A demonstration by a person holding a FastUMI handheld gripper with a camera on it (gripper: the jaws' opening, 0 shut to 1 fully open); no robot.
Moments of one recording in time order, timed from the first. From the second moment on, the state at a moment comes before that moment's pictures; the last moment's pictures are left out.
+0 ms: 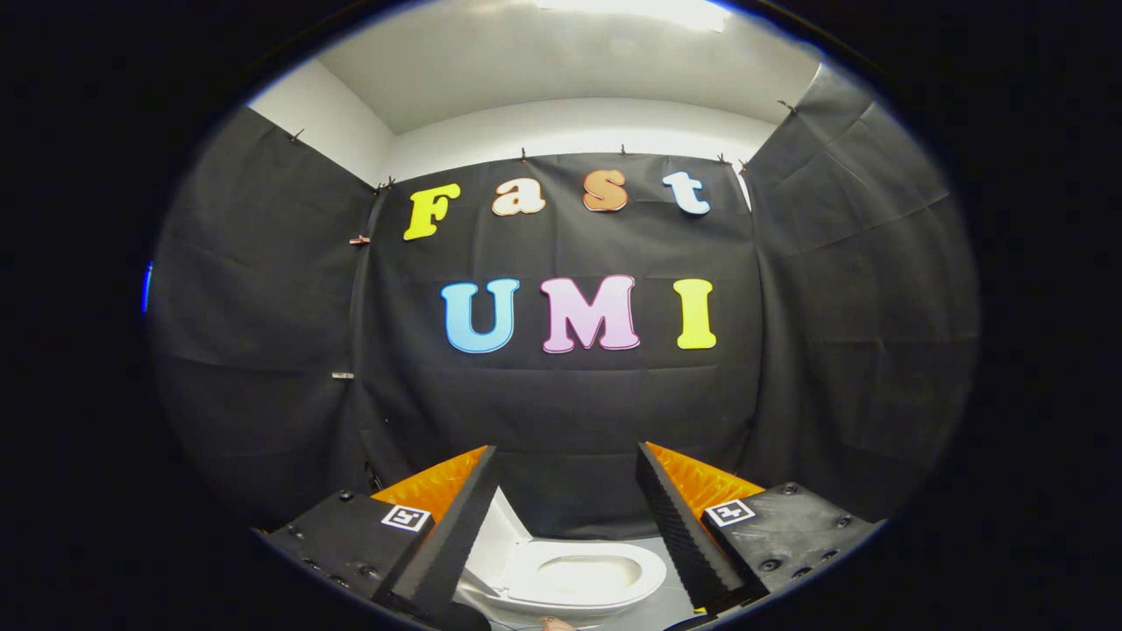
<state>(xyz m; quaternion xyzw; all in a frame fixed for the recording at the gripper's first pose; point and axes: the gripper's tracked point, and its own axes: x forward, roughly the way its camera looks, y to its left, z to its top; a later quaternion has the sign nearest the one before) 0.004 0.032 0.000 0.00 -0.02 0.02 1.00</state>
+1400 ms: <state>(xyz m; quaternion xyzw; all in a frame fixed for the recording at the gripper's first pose) 0.003 0.025 0.000 0.00 -0.02 0.02 1.00</state>
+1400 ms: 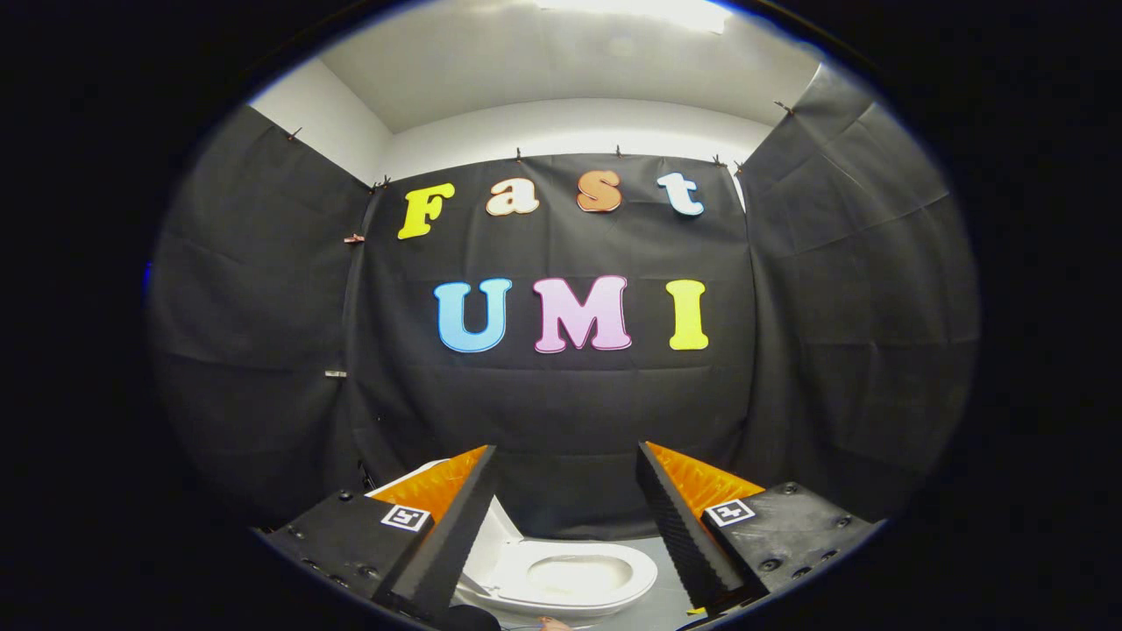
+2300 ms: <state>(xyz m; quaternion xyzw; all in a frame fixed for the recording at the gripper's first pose) -0.006 0.022 0.006 -0.01 -0.03 0.02 1.00</state>
